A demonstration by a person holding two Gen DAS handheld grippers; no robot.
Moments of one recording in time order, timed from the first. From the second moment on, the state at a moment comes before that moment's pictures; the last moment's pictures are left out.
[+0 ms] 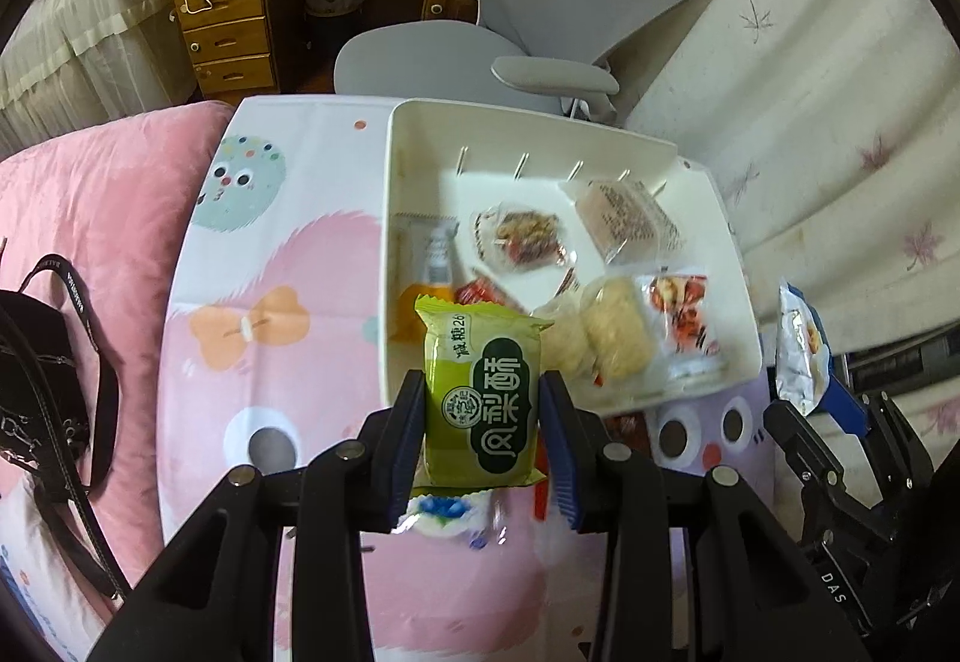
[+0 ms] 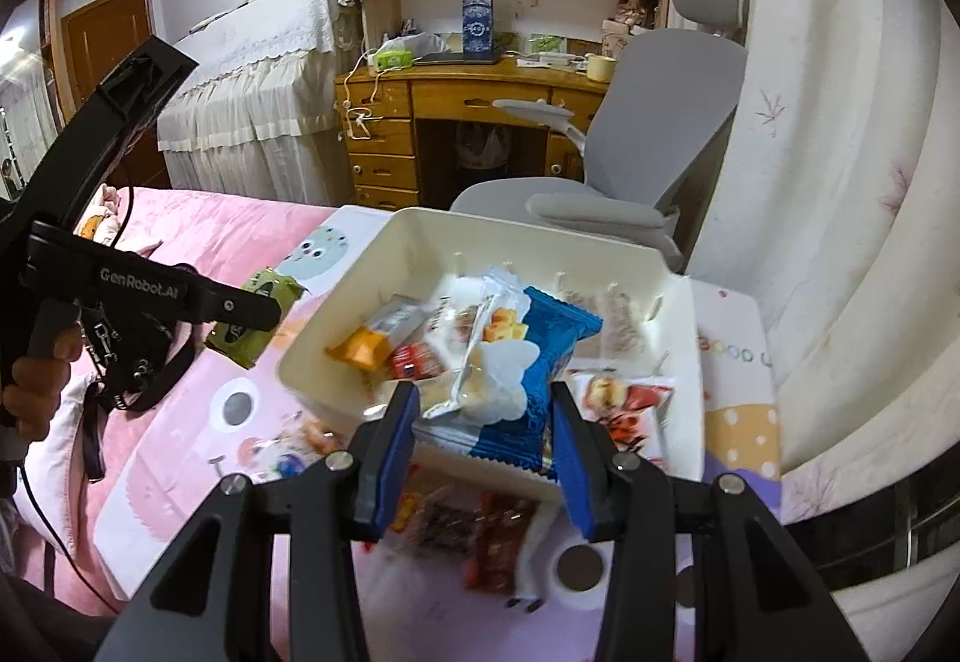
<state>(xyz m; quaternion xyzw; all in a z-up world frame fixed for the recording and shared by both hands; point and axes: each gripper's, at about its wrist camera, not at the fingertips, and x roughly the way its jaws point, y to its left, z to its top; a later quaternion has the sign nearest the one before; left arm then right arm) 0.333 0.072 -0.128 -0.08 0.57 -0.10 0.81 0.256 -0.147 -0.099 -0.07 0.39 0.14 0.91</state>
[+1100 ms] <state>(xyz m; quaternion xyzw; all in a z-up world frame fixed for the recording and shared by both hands) 0.337 0.062 -0.127 -0.09 0.57 -0.10 0.81 0.278 -0.204 -0.119 0.00 0.44 0.09 0.89</state>
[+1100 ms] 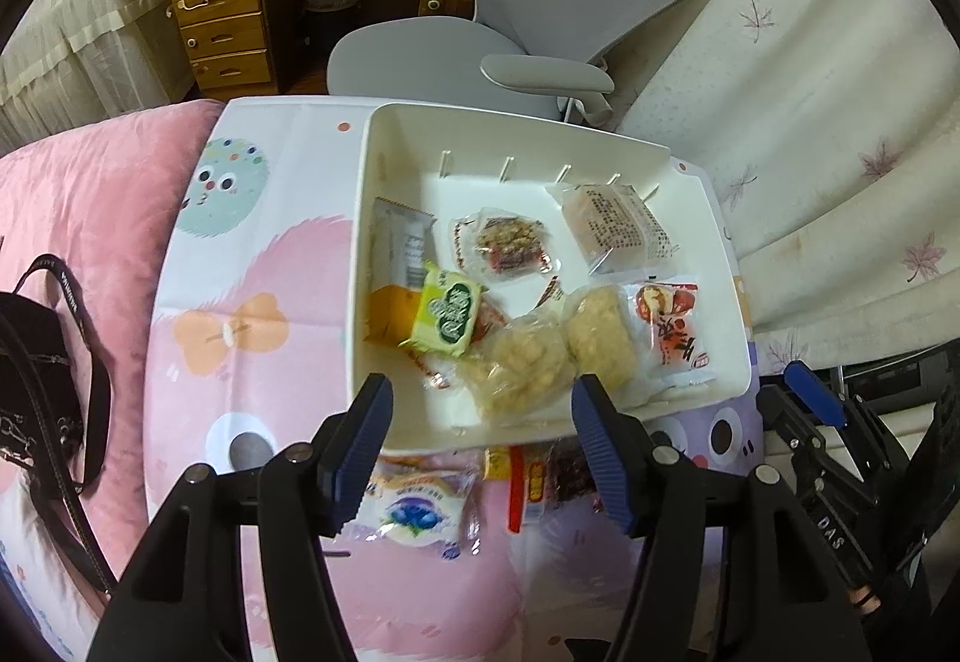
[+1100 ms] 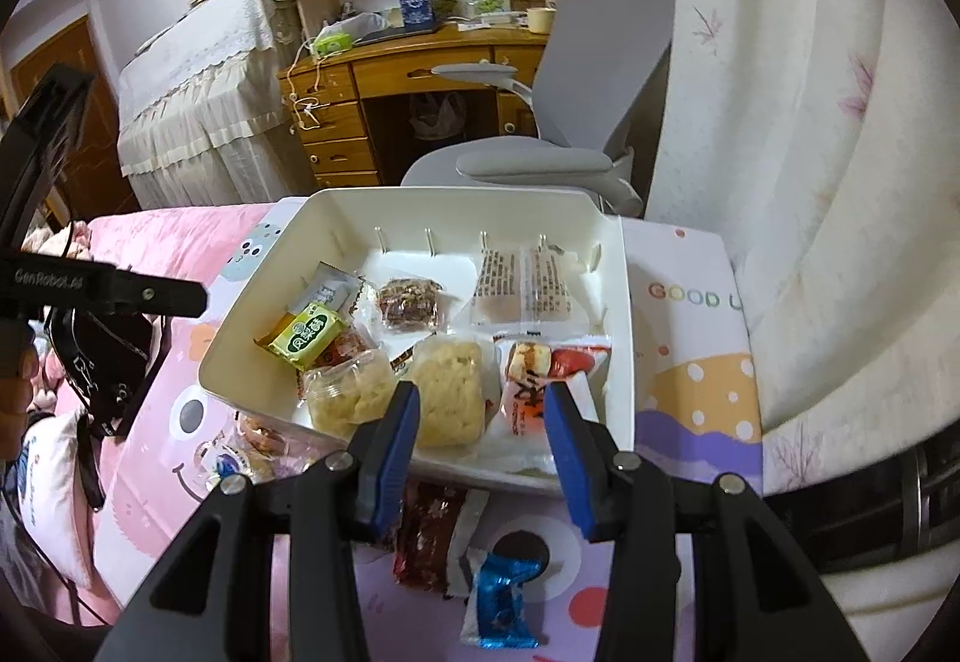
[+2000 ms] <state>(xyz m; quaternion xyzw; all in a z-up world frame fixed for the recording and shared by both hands) 0.270 0.107 -0.217 -0.10 0.67 -0.05 0.73 0.227 -0.233 -0.177 0.08 0.57 0.00 0.82</state>
